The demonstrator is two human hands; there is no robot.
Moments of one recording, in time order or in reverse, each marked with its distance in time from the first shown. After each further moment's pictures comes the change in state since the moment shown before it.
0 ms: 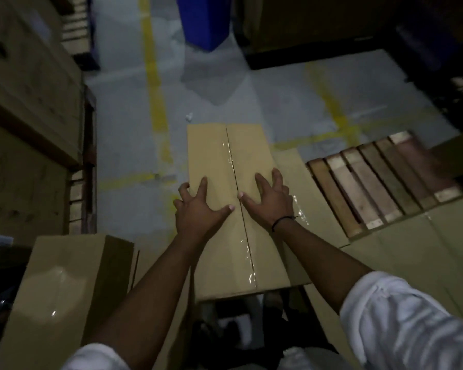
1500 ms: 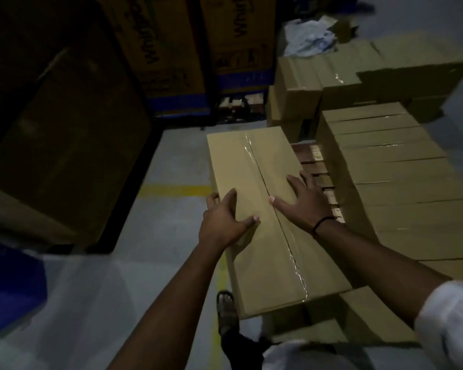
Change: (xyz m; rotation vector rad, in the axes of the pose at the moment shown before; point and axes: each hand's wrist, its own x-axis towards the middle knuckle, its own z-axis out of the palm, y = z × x) left_hand 0.455 0.490 -0.003 0.302 -0.602 1.185; right_hand 0.346 0.090 -0.235 0.300 0.775 0.928
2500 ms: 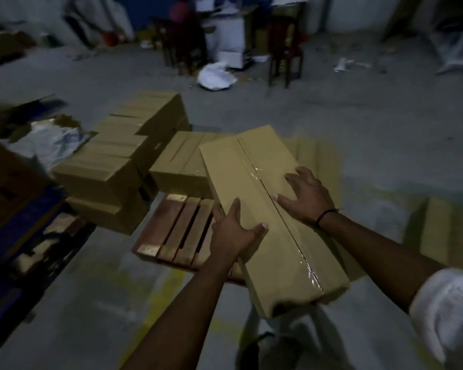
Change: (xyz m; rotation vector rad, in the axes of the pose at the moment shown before) left_hand 0.222 -0.012 -0.100 0.039 -0.761 0.980; right_hand -0.020 -0.181 0.061 -0.170 0.814 0.912
